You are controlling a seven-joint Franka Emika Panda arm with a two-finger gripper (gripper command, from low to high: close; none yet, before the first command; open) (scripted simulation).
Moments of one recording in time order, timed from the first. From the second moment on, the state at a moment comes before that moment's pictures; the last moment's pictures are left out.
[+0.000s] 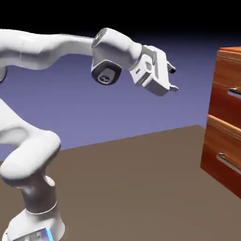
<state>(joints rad) -0.72 -0.78 0.52 -2.47 0.97 2.80 0.74</state>
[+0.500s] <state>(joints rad) -1.21 -0.93 0.87 -2.23 1.62 2.64 0.74</state>
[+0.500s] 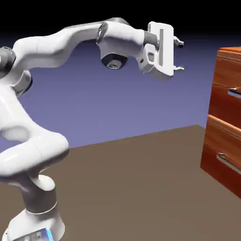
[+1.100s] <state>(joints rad) -1.80 -1.10 1.29 -1.96 2.40 2.45 0.74</state>
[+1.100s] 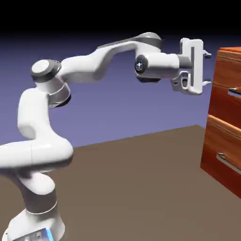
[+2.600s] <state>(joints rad) -1.57 -1.21 1.17 -2.53 2.67 2.13 0.68</state>
